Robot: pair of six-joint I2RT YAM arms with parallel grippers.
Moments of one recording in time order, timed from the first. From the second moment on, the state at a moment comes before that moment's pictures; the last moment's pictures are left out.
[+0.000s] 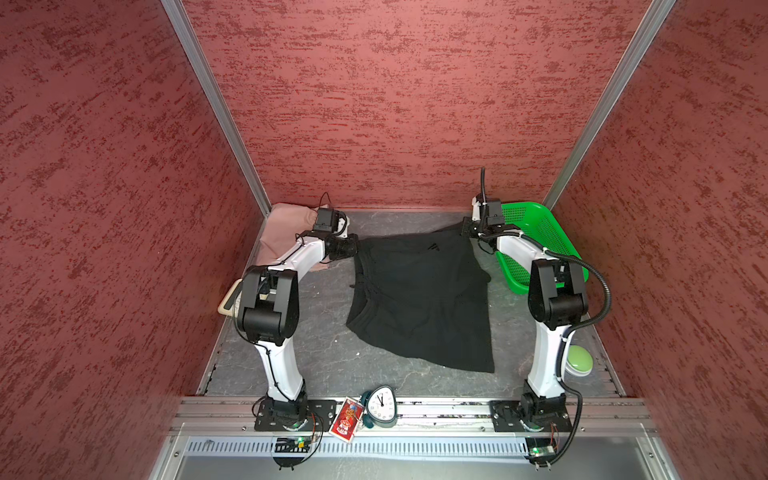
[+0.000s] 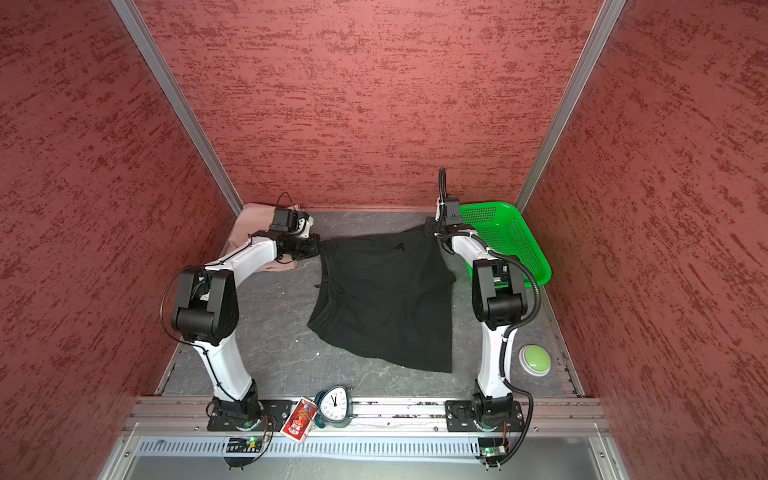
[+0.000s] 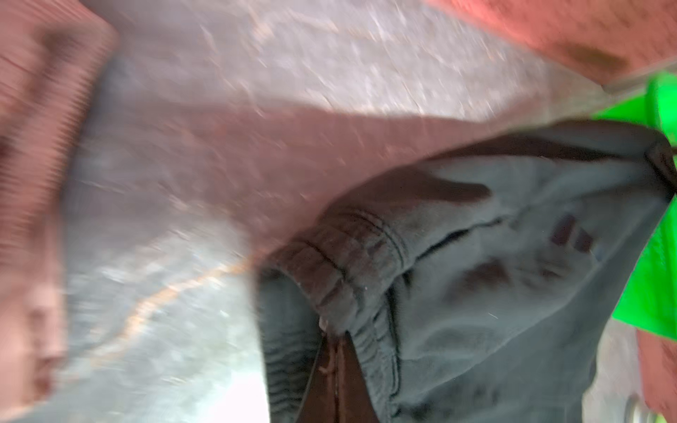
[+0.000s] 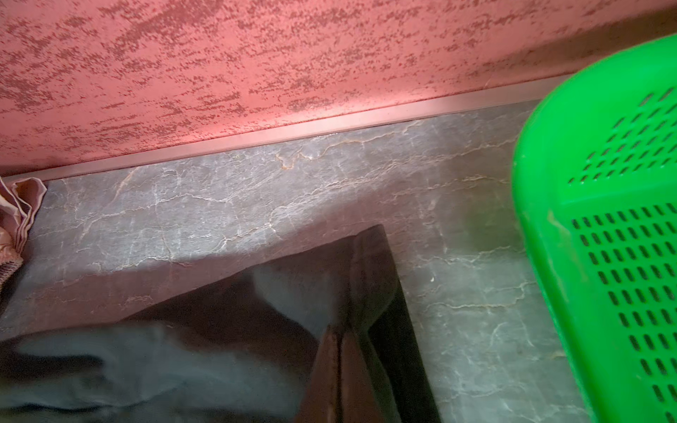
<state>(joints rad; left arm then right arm) -0.13 1.90 1.42 -0.44 0.33 -0.33 0.12 2.08 1.60 -0.19 -0.10 0.29</state>
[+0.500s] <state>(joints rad) -0.09 1.91 1.47 -0.38 0.32 -0.30 0.13 2.12 1.65 -0.03 -0.16 0.26</state>
